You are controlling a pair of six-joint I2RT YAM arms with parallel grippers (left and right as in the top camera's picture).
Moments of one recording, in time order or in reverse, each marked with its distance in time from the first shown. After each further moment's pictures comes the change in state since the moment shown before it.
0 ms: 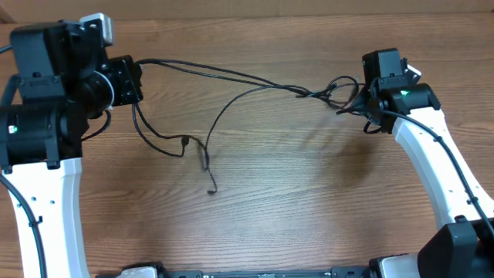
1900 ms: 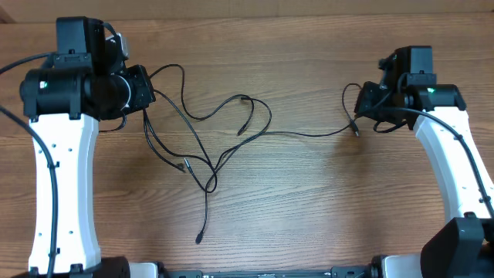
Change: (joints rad) left arm -0.045 0.171 0.000 -0.174 -0.118 -0.102; right arm -0.152 0.000 0.000 0.037 -0.506 -0.415
